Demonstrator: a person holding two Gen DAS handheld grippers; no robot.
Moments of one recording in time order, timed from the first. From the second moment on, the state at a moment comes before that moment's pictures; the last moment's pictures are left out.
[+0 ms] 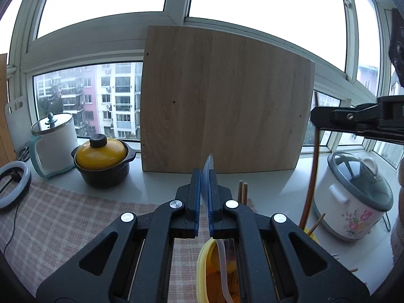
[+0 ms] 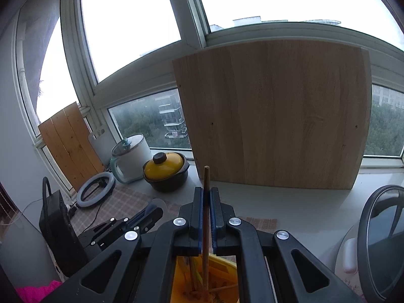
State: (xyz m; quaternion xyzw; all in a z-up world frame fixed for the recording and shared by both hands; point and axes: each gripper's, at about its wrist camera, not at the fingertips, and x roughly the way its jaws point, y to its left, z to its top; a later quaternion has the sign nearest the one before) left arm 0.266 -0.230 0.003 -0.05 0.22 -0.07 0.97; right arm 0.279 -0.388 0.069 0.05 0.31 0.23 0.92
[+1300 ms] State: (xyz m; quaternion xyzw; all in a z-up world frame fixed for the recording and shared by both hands) left arm 0.214 -0.209 0.018 -0.08 0.28 -0.13 0.95; right arm 0.240 -0.404 0.034 0.08 0.36 0.21 0.91
